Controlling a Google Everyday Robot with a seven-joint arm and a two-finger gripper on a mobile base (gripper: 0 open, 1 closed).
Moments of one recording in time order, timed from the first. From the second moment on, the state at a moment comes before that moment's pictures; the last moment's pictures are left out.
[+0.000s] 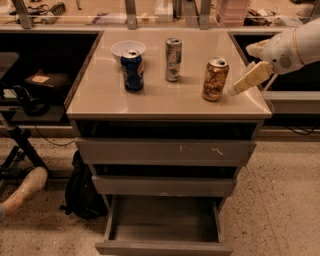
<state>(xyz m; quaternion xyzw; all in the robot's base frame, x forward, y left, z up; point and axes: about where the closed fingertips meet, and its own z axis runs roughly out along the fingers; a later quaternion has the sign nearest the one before) 0.647 -0.227 0.917 -0.48 0.76 0.17 0.40</state>
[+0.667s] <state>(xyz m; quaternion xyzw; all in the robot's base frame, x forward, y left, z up) 0.701 -0.248 0.878 -0.40 0.79 0.15 0.44</state>
